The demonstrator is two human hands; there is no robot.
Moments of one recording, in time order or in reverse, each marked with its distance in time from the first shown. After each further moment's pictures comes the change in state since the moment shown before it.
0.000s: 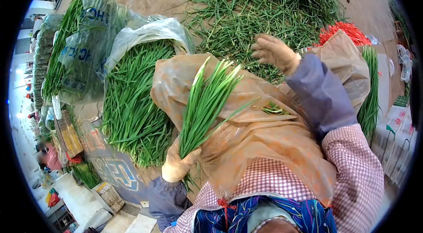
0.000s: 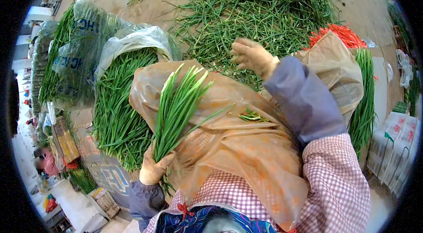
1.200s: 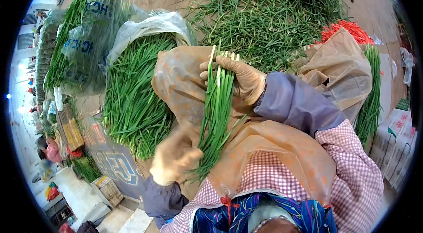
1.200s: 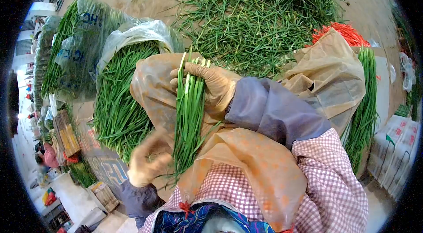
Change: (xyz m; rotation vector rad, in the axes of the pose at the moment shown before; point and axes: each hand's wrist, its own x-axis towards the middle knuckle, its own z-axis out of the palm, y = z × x) left_hand -0.019 0.022 -0.005 0.163 -0.031 0.132; right_hand -0.042 0.035 0.112 0.790 -0.692 0.252
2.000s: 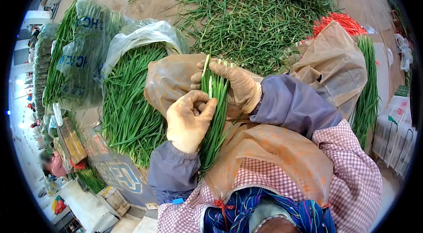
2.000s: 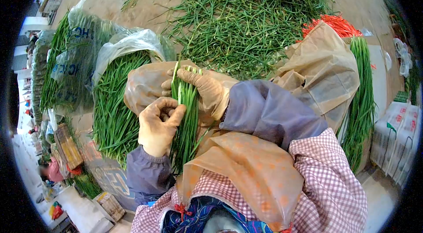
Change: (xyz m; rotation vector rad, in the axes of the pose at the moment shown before) left_hand 0.101 0.056 0.056 0.219 0.248 0.161; right_hand -0.012 0.009 0.015 0.102 0.085 -0.185
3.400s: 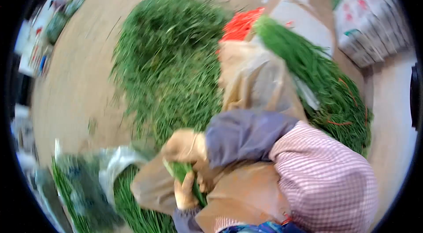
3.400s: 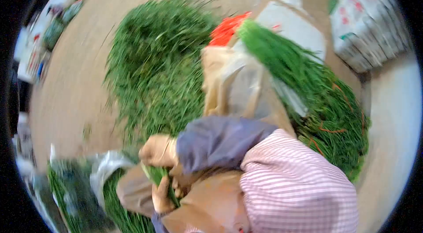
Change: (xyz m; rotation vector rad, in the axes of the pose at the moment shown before) left_hand 0.023 0.009 0.058 -0.867 -0.614 -0.444; right_hand -0.037 -0.086 0.003 -1.801 0.109 -0.618
